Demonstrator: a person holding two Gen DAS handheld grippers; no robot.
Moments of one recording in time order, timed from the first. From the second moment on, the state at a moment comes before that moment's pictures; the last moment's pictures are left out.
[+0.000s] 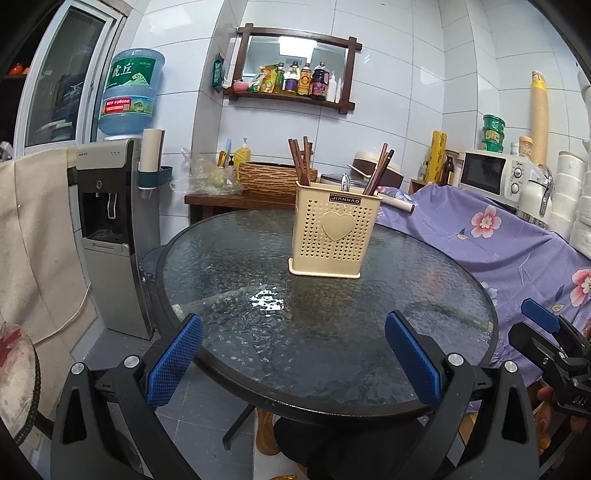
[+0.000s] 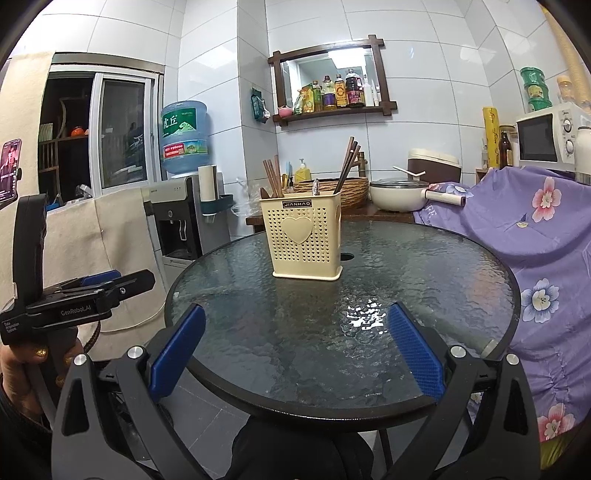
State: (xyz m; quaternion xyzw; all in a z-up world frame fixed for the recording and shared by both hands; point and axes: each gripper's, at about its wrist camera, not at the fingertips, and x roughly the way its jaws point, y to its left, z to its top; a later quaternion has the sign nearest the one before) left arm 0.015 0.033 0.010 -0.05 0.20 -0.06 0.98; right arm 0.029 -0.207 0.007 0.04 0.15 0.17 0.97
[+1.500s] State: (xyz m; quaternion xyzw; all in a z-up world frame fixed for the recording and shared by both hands) left arm 0.013 0.028 0.008 -0.04 0.20 -0.06 0.98; right arm 0.029 -0.207 0.004 0.04 0.15 0.18 0.97
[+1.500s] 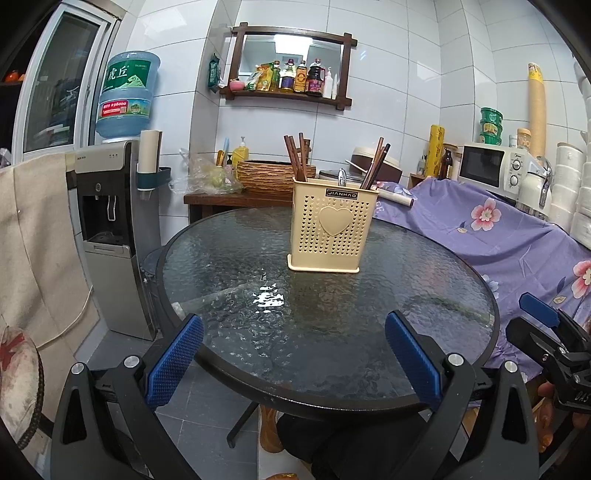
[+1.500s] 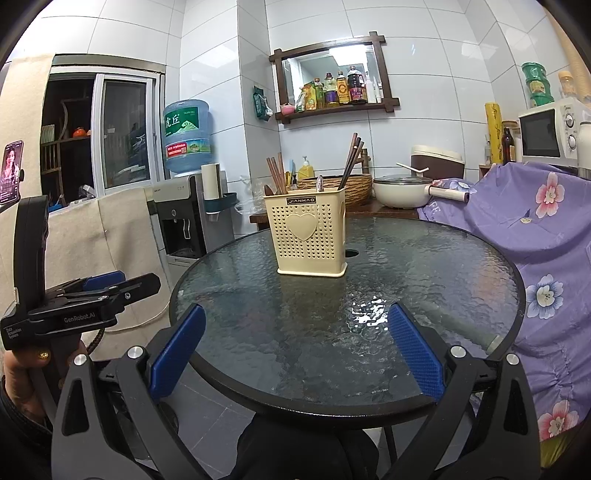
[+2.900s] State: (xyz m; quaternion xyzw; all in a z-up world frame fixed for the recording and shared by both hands) left arm 0.011 0.028 0.006 -0.04 0.20 -0.07 0.98; right arm 0.029 -0.207 0.001 0.04 0.16 0.18 0.97
